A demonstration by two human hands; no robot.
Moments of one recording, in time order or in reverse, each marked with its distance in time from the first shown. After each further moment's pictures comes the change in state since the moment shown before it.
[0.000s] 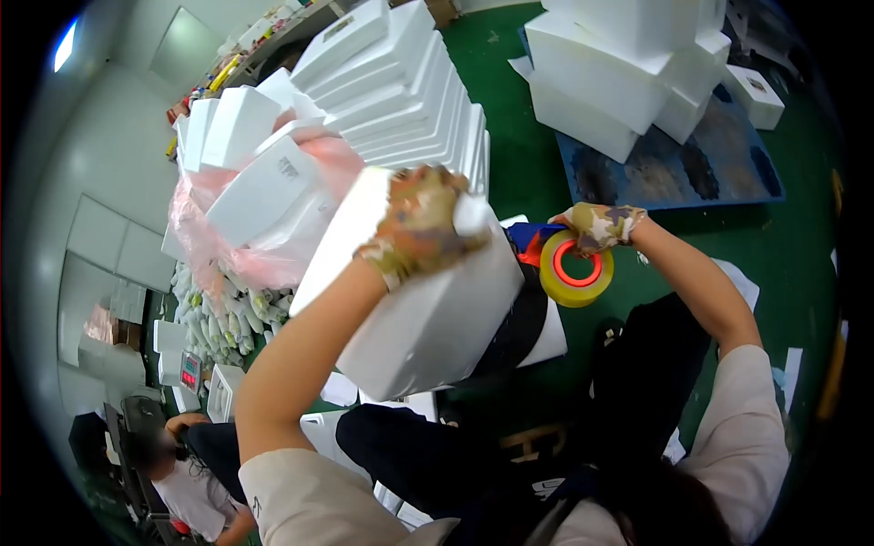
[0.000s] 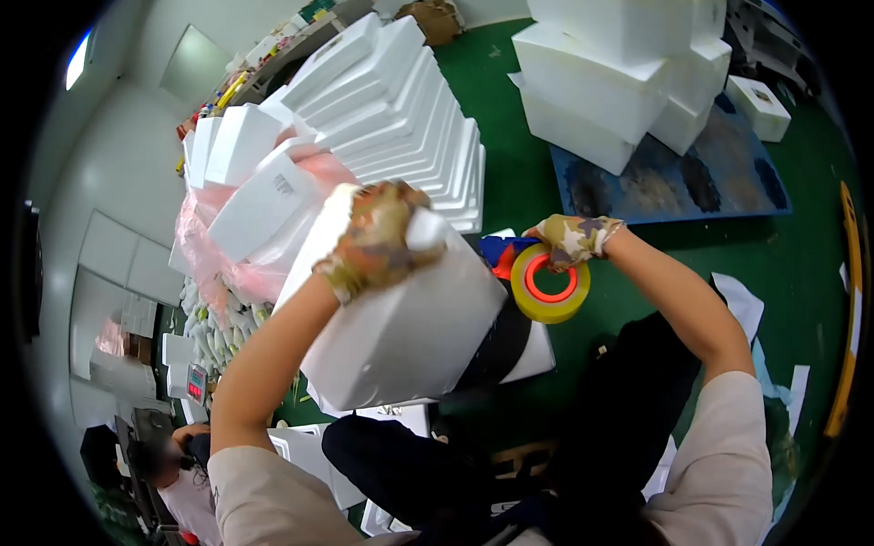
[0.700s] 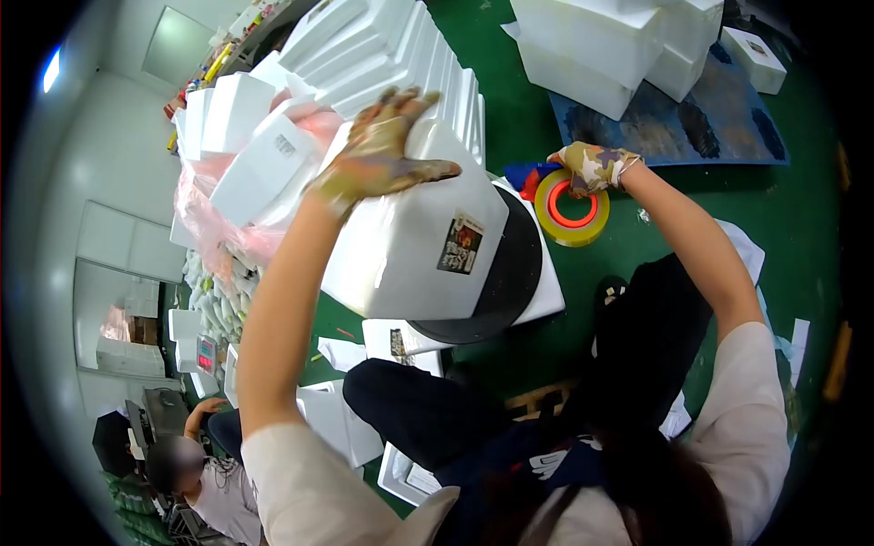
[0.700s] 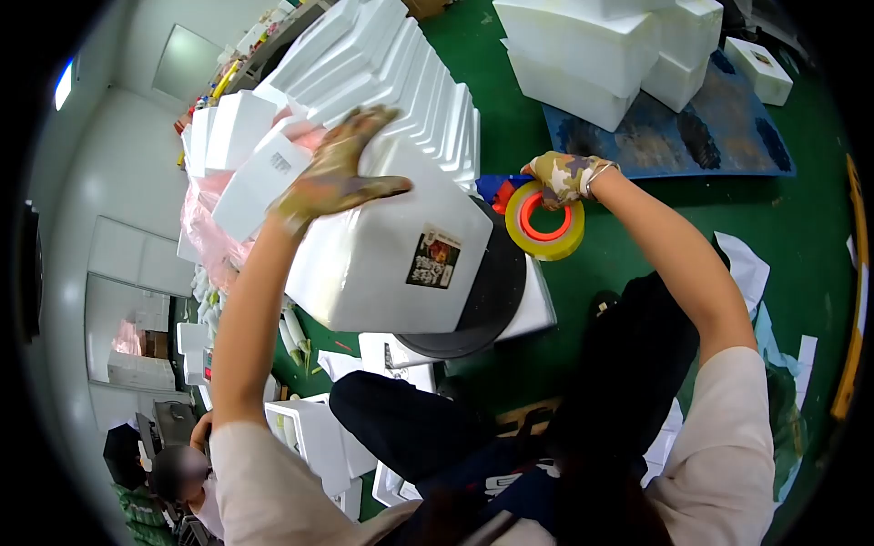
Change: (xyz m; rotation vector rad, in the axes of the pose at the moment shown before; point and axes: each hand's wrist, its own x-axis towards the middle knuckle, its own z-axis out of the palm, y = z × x) left_hand 0.004 -0.020 -0.013 -0.106 0.243 0.170; right_hand -0.007 0.020 -0.002 -0.127 0.149 0.047
